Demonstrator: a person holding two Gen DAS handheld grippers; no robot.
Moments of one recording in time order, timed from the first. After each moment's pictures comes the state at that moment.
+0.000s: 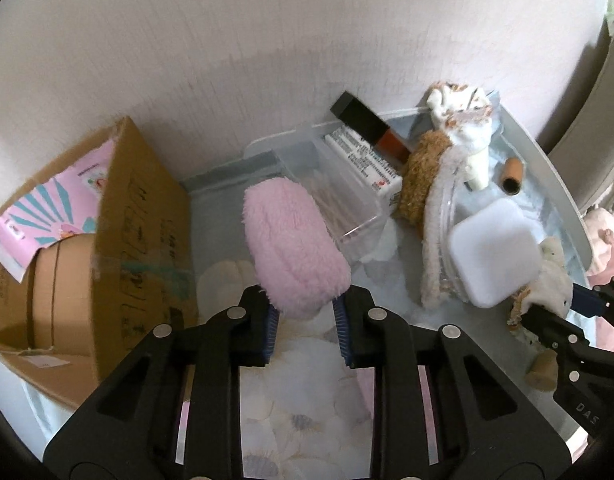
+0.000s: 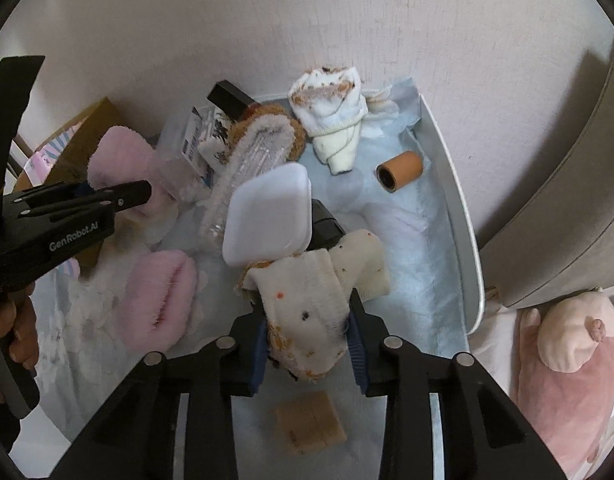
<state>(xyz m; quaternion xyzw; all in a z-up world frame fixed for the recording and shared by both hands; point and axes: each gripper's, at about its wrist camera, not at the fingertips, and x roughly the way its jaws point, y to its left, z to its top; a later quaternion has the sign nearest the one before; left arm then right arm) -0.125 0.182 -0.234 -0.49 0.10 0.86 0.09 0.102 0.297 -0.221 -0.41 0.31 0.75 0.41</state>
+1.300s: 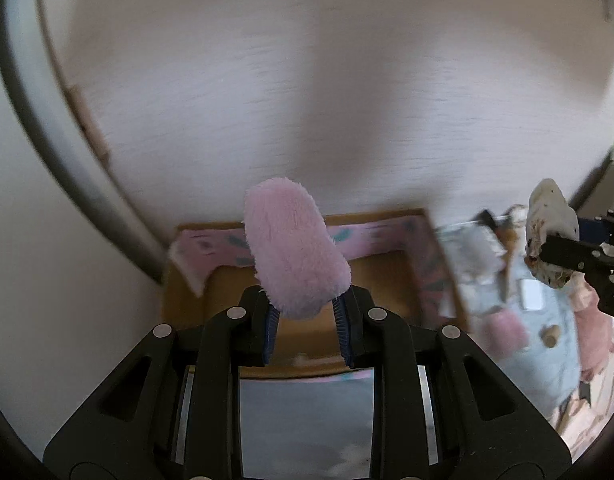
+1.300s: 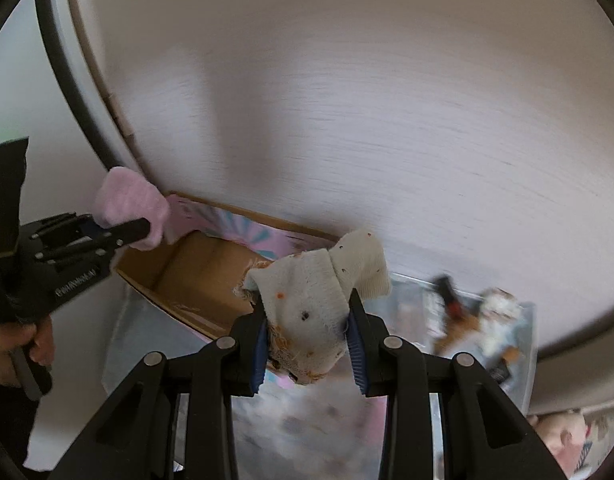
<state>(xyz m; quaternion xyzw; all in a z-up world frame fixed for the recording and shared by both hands) -0.116 -0.075 -0.081 -0.43 0.04 0.90 0.03 -0.115 0.269 -0.048 -0.39 0.23 0.83 0.32</state>
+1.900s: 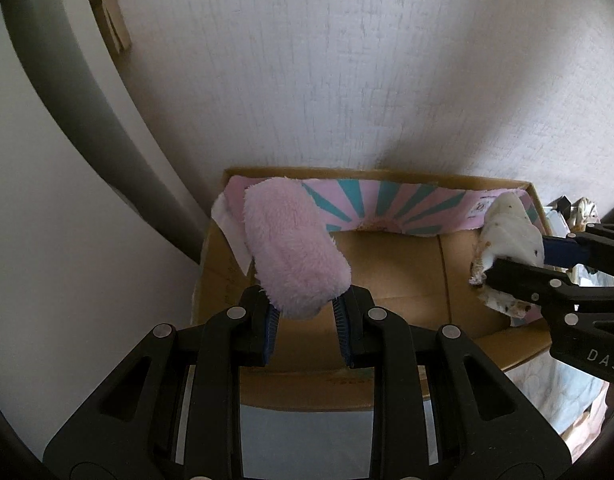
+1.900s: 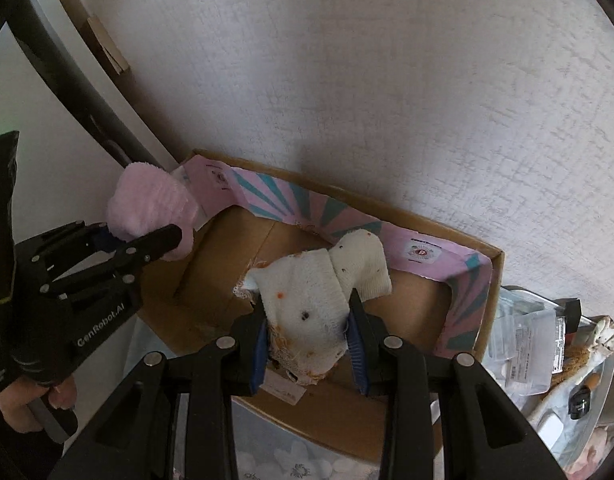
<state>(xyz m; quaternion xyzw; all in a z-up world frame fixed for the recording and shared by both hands) -0.160 -0.145 -0.153 -0.49 0.01 0.87 -0.01 -0.249 0.288 -0.134 -0.46 0.28 0.80 0.26</state>
